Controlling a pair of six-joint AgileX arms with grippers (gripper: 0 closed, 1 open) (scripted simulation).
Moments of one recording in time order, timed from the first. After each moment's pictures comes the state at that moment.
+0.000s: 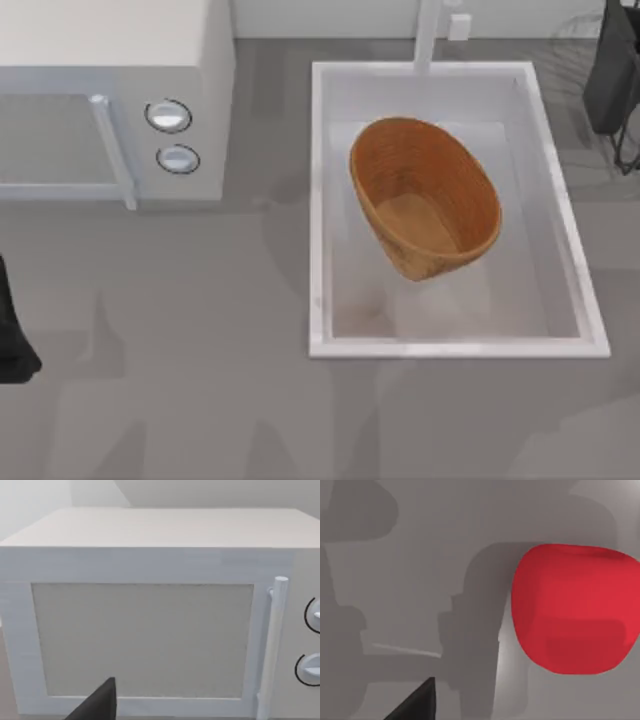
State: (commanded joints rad) left arm 0.00 0.00 0.00 0.00 0.00 0.00; right arm -0.27 1.72 1.19 -0.95 0.01 -0.21
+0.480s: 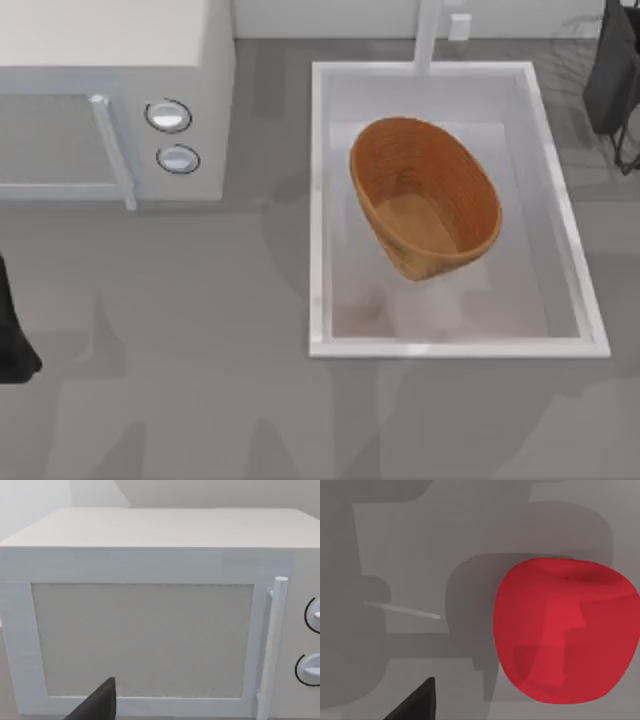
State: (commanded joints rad) left arm 0.00 0.00 0.00 0.00 0.00 0.00; right arm -0.30 1.85 1.30 -1.02 0.01 -0.23
